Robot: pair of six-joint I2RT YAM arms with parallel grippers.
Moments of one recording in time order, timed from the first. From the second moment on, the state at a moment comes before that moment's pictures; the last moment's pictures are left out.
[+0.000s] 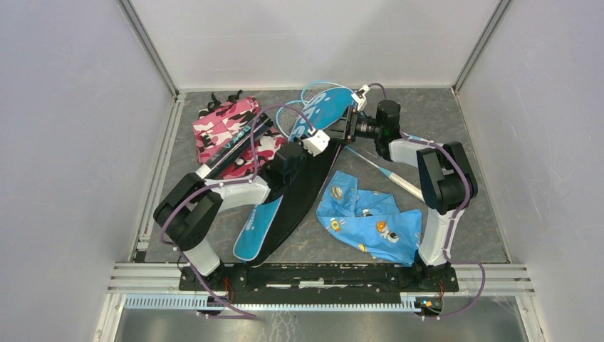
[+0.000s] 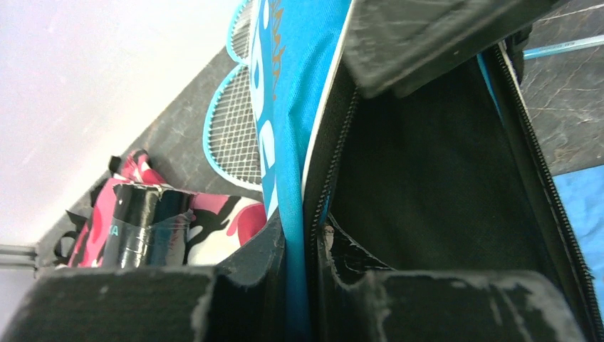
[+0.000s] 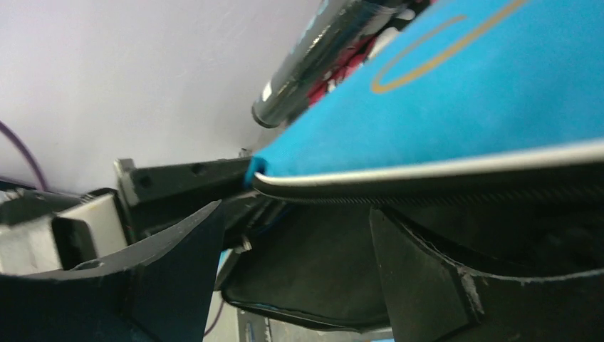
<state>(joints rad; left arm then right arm) -0.75 1.68 0.85 0.57 -0.36 0.46 0.26 1.96 1.14 0.66 -1.01 0.89</state>
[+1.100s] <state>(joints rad) -0.59 1.40 1.07 -0.03 -0.16 0.15 0.06 1.77 1.47 -0.51 -0.85 -0.38</state>
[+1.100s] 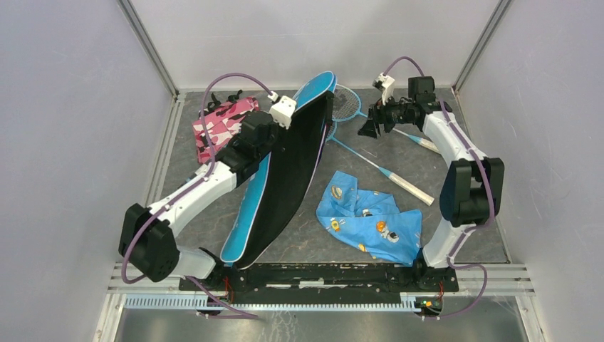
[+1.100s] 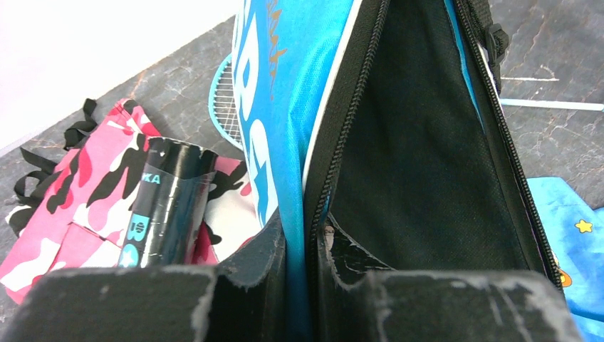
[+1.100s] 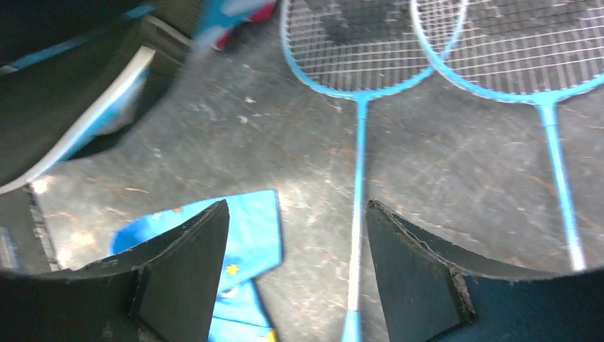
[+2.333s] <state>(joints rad) -0.46 1.24 1.12 -0.15 -0.09 0.12 0.13 2.27 1.85 -0.49 -0.22 -0.69</state>
